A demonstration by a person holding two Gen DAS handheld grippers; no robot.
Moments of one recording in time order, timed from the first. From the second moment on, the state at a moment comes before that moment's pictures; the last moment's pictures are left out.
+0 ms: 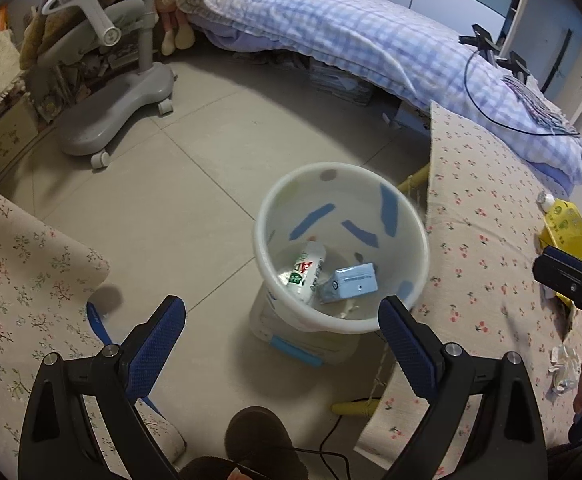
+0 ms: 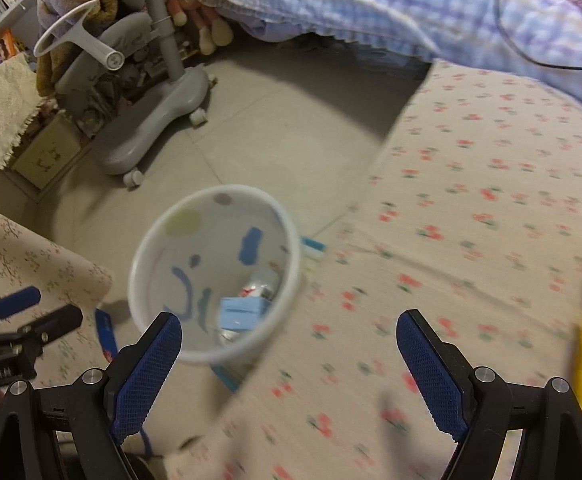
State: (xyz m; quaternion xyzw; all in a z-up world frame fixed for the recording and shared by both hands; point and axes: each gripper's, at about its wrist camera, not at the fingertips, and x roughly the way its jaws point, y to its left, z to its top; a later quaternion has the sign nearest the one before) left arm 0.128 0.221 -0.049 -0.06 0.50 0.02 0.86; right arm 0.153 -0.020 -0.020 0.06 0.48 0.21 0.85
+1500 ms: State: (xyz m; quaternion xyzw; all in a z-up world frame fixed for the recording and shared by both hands) left arm 0.073 0.055 -0.054 0.02 0.54 -0.14 0.83; right arm 0.017 -0.219 -0.072 0.05 0.55 0.02 0.84
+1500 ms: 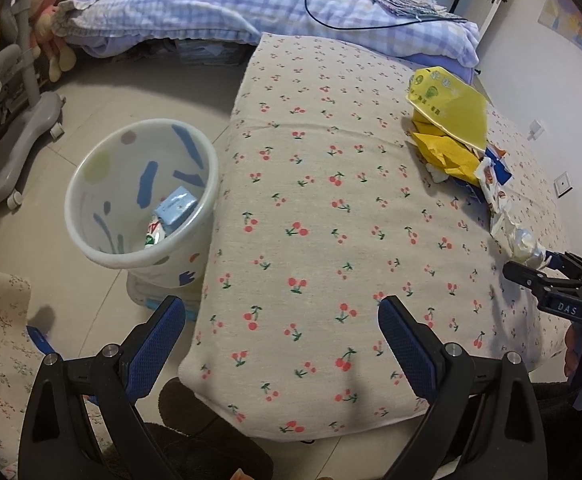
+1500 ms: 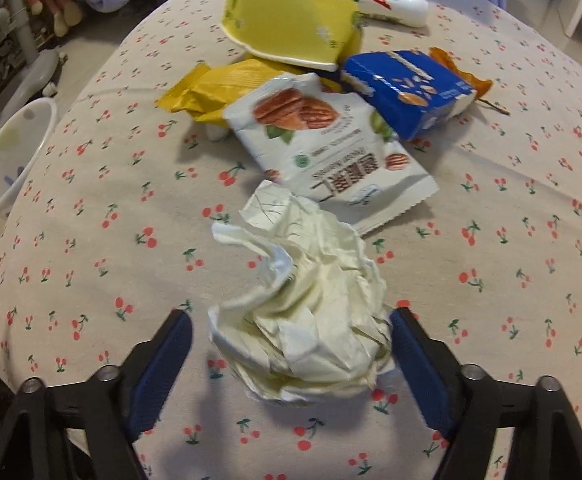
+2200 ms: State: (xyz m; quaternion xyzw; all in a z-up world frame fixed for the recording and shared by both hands) left arm 0.083 -0.082 -0.051 0.04 0.54 -0.21 0.82; right arm -0.008 -0.306 -0.038 0.14 0.51 -0.01 0.85
